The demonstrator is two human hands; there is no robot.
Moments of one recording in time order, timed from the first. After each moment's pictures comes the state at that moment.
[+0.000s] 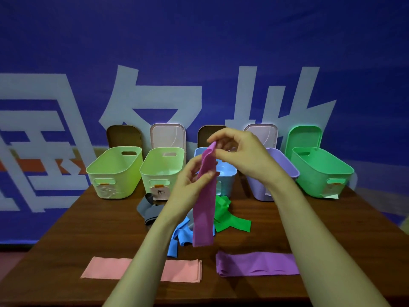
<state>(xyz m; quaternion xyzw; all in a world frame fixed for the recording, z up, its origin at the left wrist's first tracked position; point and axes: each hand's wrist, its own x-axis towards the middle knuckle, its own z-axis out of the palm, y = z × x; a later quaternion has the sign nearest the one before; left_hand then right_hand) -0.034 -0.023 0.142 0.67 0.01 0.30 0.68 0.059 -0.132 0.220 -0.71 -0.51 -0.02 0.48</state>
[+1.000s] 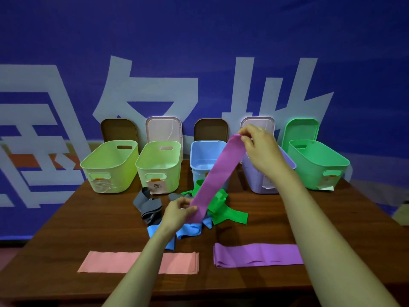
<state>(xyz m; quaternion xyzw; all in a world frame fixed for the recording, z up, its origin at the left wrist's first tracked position) -0.016 0.027 0.021 0.76 0.27 0.17 0.57 0.116 -0.143 0.187 -0.83 -0.39 -0.17 0.37</state>
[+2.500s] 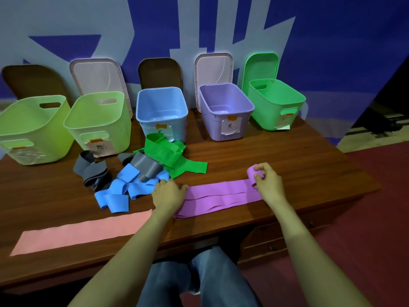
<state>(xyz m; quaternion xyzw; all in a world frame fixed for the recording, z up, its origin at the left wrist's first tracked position) 0.041 -0.056 -0.063 0.92 0.33 0.01 0.20 0.141 -0.294 -0.040 -0.90 -0.06 0.00 0.43</state>
